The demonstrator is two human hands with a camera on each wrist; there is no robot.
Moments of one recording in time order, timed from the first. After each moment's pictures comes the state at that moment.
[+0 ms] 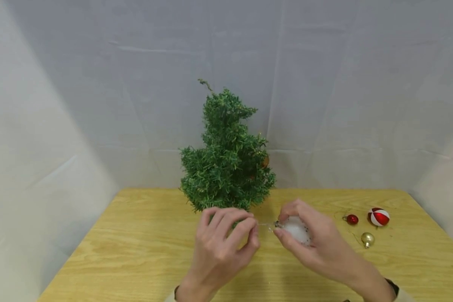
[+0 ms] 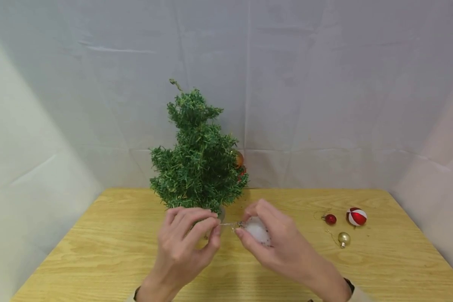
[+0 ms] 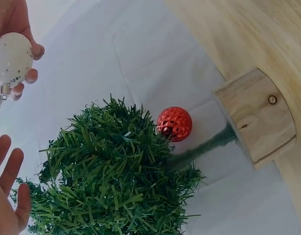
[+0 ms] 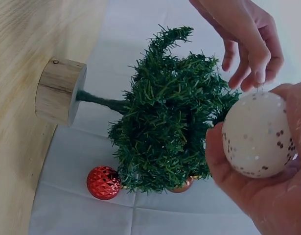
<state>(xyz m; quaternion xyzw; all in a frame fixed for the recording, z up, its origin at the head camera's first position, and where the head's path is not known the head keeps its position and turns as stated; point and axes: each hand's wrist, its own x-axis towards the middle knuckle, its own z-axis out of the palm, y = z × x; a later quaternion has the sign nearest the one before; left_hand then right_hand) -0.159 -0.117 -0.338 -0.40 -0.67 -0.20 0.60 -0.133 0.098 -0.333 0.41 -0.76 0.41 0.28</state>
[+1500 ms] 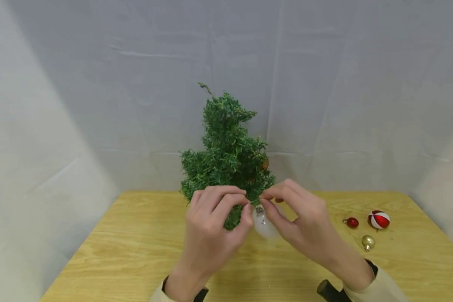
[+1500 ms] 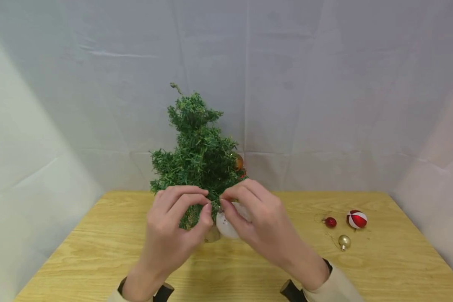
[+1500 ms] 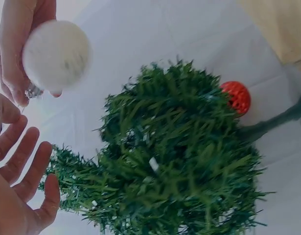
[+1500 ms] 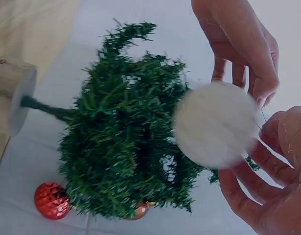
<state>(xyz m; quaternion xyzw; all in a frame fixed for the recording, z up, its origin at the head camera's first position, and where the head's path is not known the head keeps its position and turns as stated) -0.157 -0.124 -0.299 -0.35 -0.72 -0.29 0.52 -0.151 0.067 -0.290 0.41 -0.73 0.34 0.43</state>
